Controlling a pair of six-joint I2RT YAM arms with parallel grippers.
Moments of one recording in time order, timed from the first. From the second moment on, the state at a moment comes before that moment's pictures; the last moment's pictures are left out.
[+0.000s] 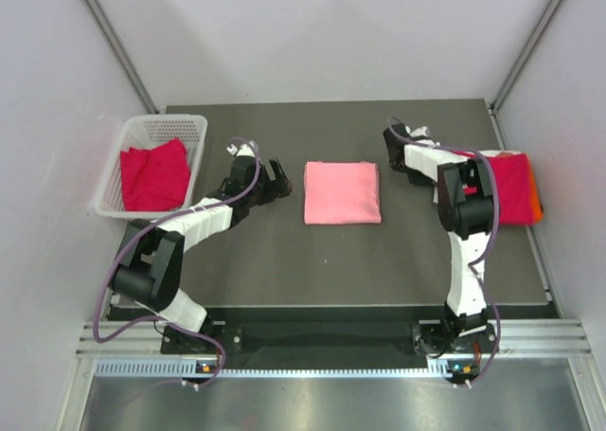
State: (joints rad) left arm -0.39 1.56 0.86 0.10 -0.02 -0.63; right arm 0.25 2.18 1.56 -0.69 0.84 0.20
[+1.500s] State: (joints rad) left arm -0.39 1.99 1.25 0.03 0.14 -0.67; right arm 0.30 1.99 1.36 -0.27 -0.05 0.43
